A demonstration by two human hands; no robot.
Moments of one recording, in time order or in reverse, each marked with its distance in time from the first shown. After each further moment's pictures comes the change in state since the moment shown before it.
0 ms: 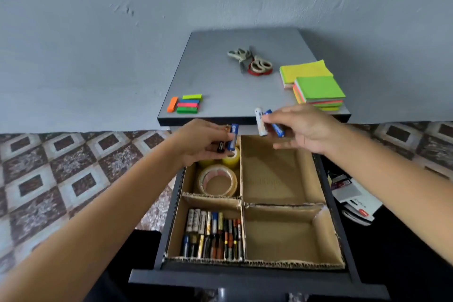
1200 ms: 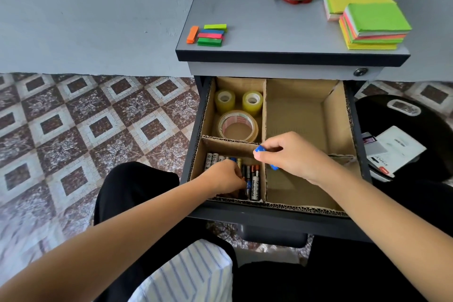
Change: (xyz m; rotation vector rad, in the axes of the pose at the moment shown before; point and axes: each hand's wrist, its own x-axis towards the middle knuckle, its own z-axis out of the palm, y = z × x) left_hand -0.006 -0.167 0.029 0.776 -0.087 -0.186; right_hand -0.028 0.113 0.067 -0.585 -0.188 -0.060
